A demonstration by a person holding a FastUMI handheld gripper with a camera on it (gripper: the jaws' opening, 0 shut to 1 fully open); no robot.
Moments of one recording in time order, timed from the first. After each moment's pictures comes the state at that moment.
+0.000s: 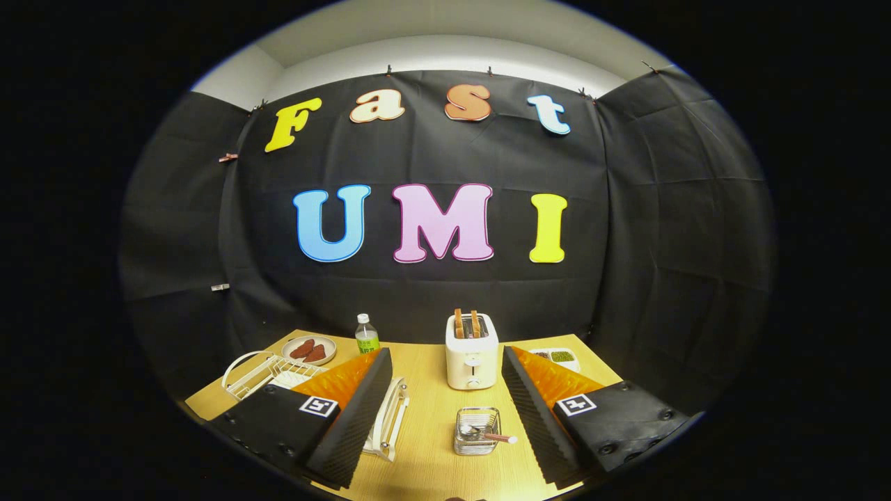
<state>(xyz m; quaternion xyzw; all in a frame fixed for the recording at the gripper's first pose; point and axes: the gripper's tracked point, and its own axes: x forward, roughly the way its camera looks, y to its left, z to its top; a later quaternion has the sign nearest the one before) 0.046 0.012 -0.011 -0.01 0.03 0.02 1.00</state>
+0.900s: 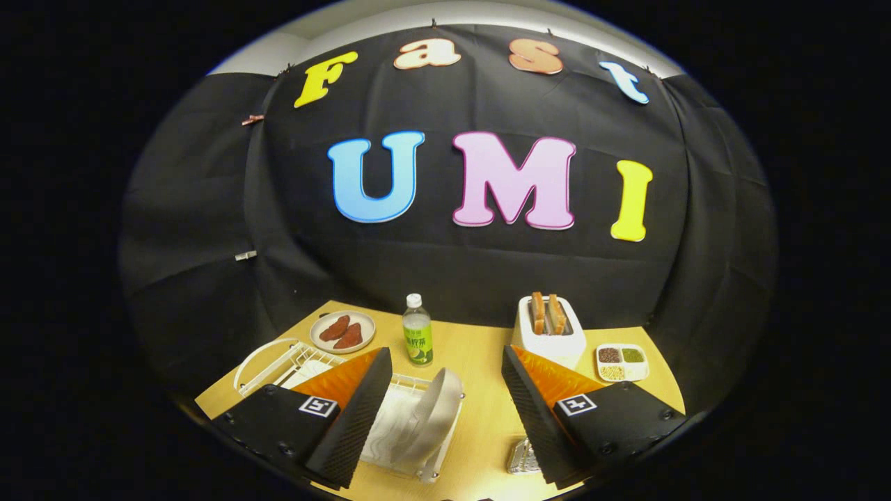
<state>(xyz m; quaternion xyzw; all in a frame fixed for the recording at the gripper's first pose) 0.169 0.131 -0.061 -0.03 0.16 0.12 0.98</state>
